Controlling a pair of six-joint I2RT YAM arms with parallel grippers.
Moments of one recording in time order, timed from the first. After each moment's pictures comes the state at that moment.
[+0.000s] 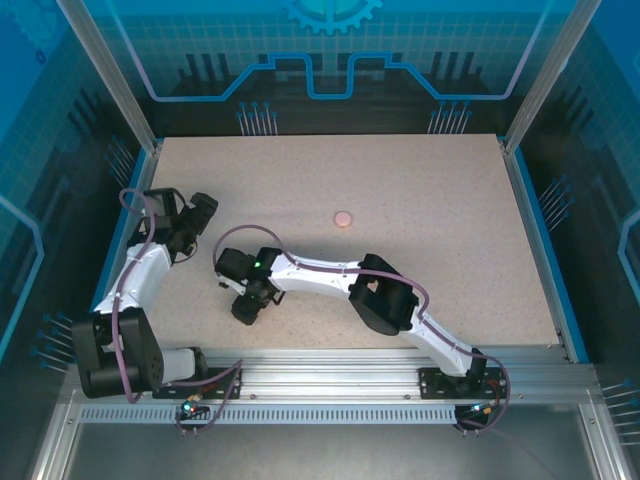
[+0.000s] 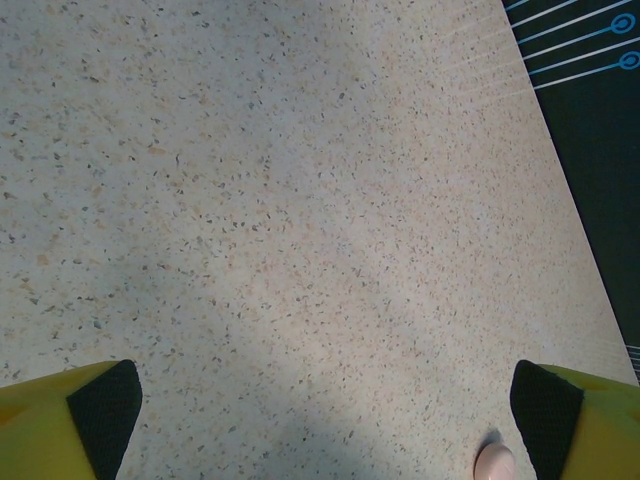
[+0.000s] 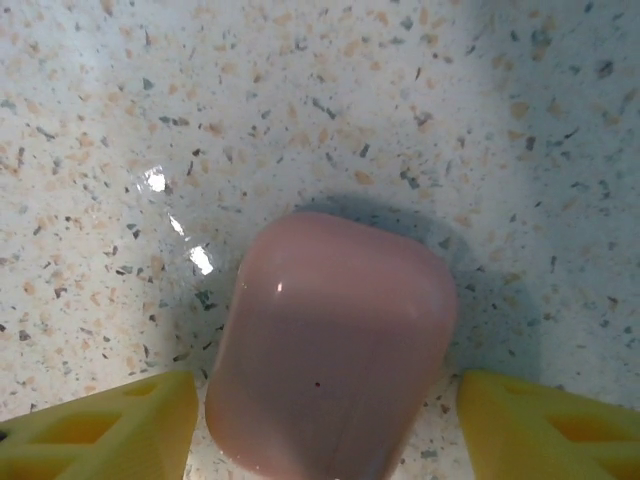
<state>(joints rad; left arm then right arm) 0.20 1.29 0.83 -0.33 0.19 -0.90 1.16 2.40 2.02 -0.89 -0.04 0.14</state>
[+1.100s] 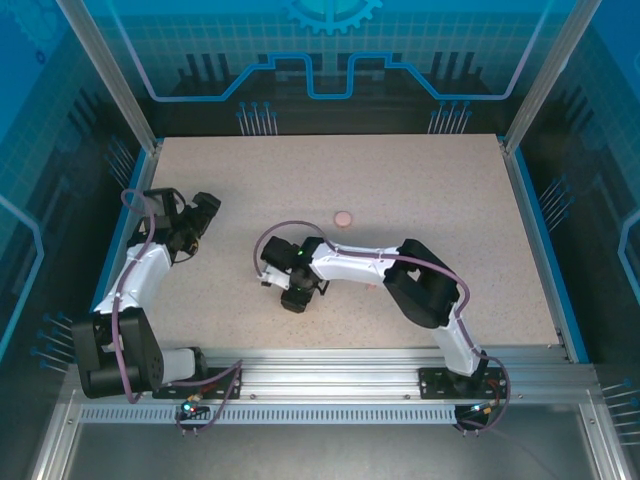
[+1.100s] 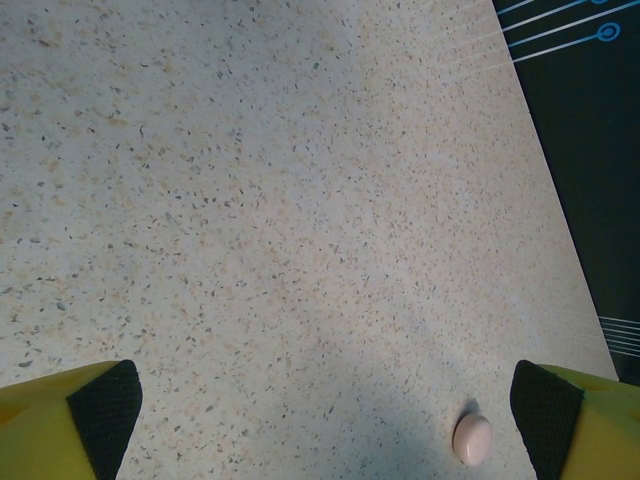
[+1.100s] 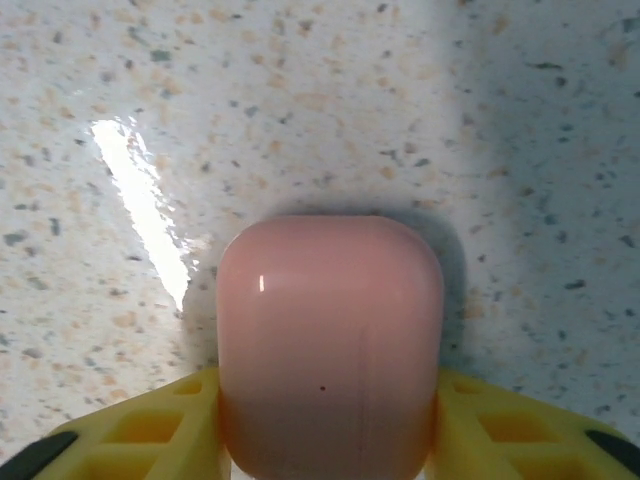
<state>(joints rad) 0.20 1.29 0.83 -0.32 0.26 -0.90 1.03 2.11 1.55 -0.81 -0.02 -0.18</state>
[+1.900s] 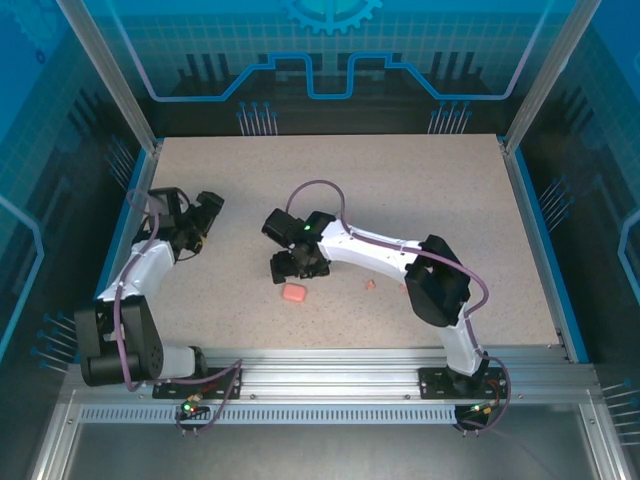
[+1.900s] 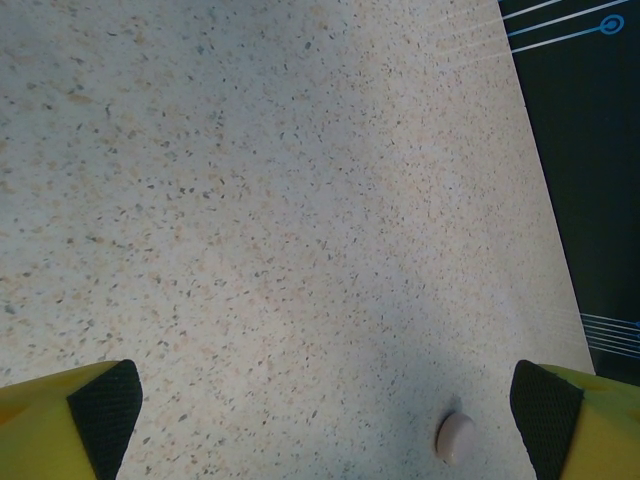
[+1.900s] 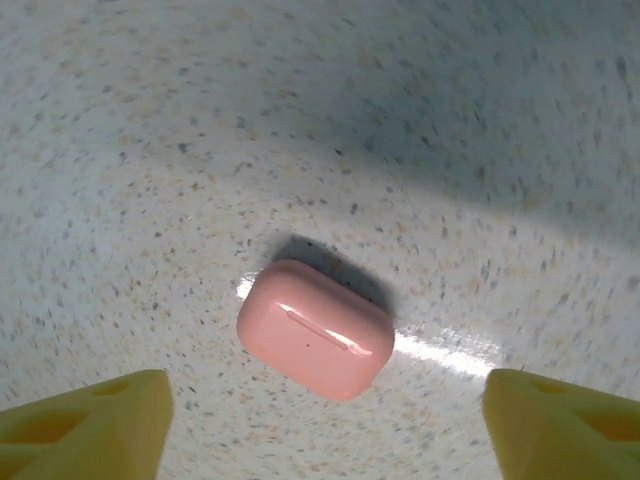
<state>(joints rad) 0.19 1.36 0.83 -0.25 0.29 -0.95 0.98 2.06 1.72 -0.98 0.01 0.81</state>
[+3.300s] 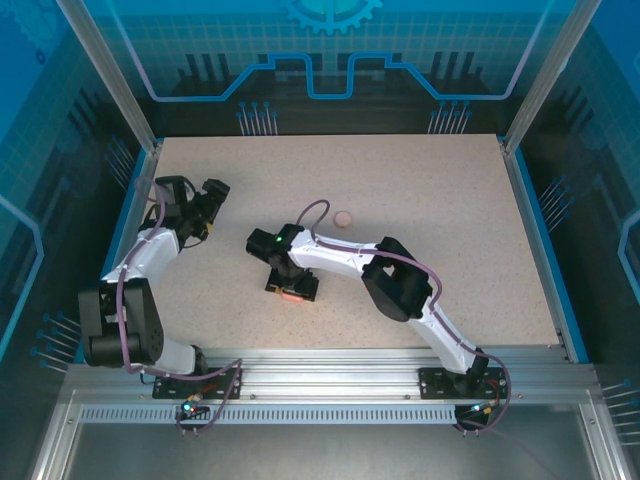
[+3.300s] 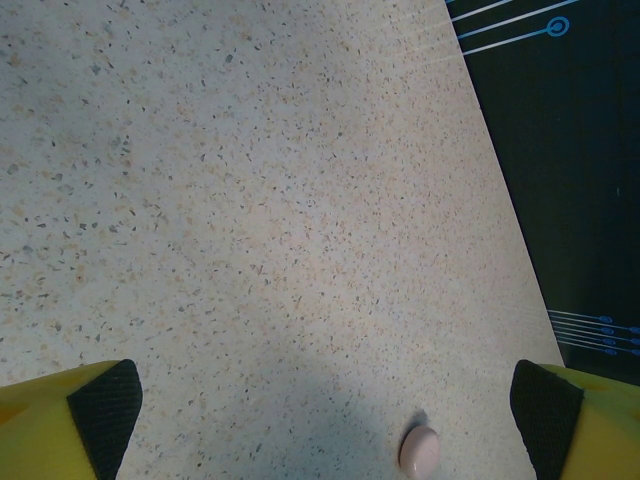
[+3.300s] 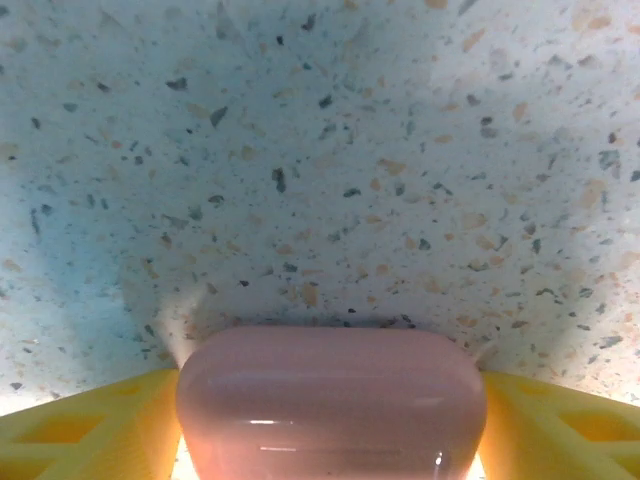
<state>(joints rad) 0.15 1.45 0.90 -0.18 0.30 -0.98 1.02 2.33 1.92 -1.12 -0.03 1.29</state>
